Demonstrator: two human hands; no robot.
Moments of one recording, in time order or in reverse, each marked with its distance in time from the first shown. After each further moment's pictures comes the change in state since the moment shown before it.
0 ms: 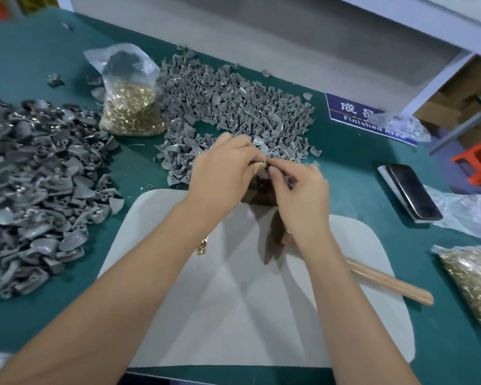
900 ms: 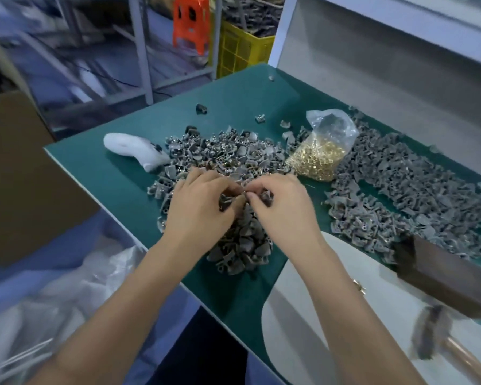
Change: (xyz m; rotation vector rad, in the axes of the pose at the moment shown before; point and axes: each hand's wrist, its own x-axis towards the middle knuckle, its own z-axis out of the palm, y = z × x) left_hand -0.154 -0.140 -0.189 0.232 0.178 -0.603; right_hand -0.027 -0.222 0.159 0.051 -0.555 -0.494
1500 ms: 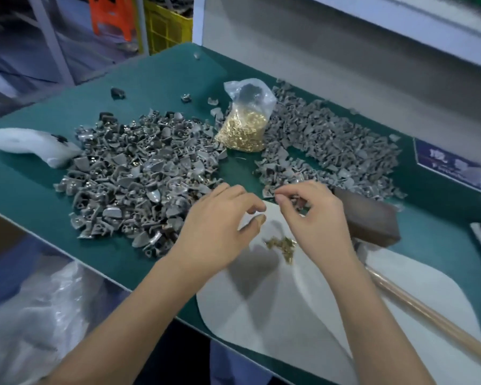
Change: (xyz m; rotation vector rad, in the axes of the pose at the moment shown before) left_hand -0.035 0.100 0.049 -0.145 -0.259 0.354; right_hand -0.104 0.089 -0.079 0.030 0.278 0.148
